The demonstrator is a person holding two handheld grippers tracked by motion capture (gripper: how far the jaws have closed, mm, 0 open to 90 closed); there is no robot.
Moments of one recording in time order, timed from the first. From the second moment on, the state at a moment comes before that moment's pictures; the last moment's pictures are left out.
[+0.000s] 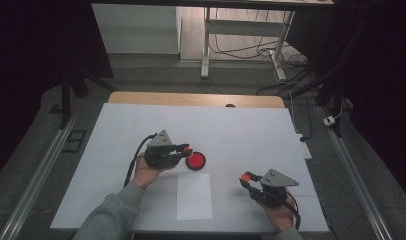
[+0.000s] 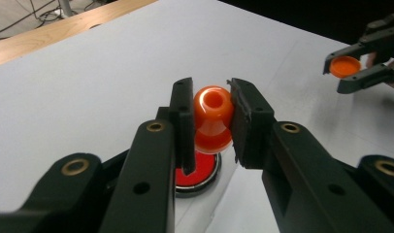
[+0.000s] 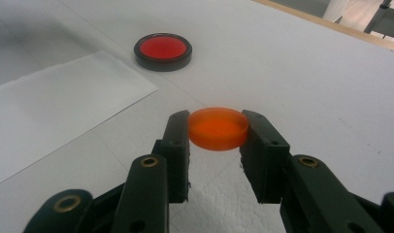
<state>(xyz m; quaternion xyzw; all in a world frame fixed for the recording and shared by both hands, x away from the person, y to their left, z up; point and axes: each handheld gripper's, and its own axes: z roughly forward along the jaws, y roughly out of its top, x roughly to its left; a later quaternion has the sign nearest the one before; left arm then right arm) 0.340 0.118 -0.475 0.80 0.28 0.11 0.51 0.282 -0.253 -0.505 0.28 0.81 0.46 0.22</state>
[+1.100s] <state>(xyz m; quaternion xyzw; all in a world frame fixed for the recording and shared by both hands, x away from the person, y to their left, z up) 0.318 0.123 -0.471 0.80 0.28 0.07 0.53 0.278 -0.251 -0.505 0.28 0.81 0.46 0.22</state>
